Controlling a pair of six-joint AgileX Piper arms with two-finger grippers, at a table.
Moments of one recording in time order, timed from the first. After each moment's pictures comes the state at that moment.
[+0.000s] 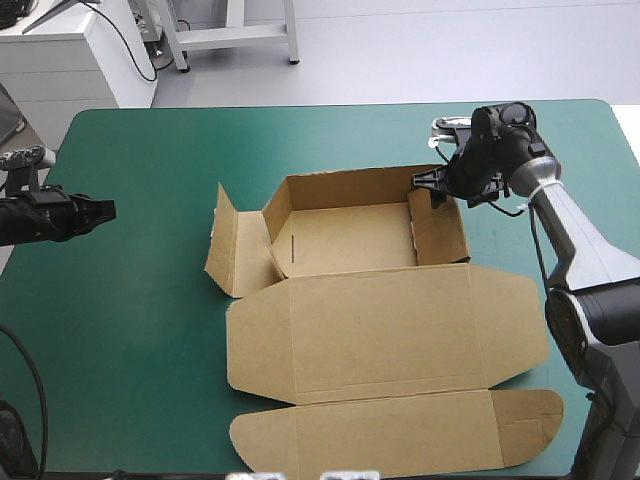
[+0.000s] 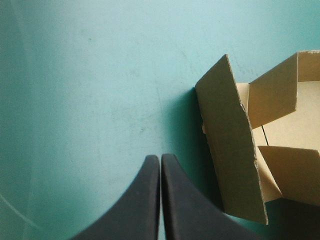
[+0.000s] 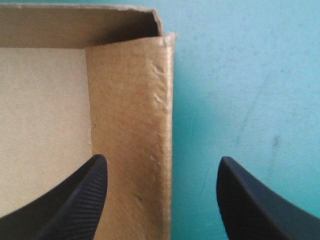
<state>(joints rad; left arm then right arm) 0.46 1.43 -1.26 -0.78 1.07 0.71 0.20 1.94 -1.85 0.04 1.22 0.14</state>
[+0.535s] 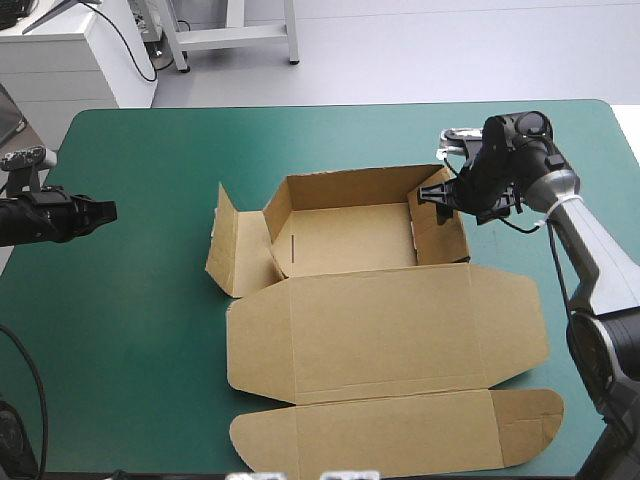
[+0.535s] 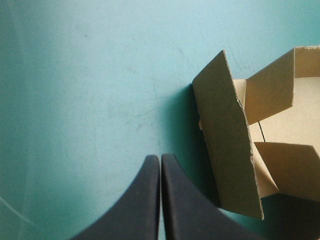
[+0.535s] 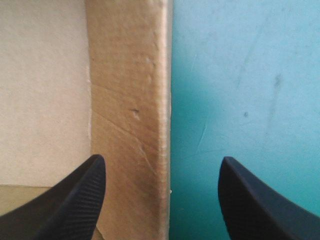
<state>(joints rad) 0.46 1.43 -1.26 -0.78 1.09 0.71 0.20 1.81 -1.68 0.06 1.23 0.15</state>
